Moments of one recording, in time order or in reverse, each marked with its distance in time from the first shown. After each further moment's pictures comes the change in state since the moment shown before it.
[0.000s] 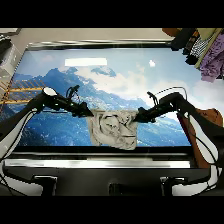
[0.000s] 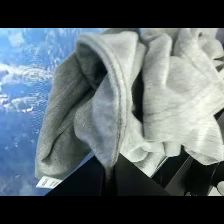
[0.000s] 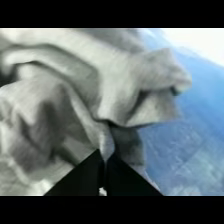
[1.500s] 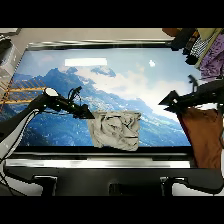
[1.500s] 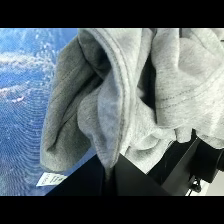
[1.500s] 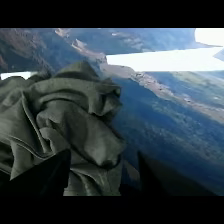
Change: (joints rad) left arm -0.031 -0.015 -0.020 0.006 -0.031 0.035; right arm -0.245 0.173 0.078 -0.130 -0.085 0.196
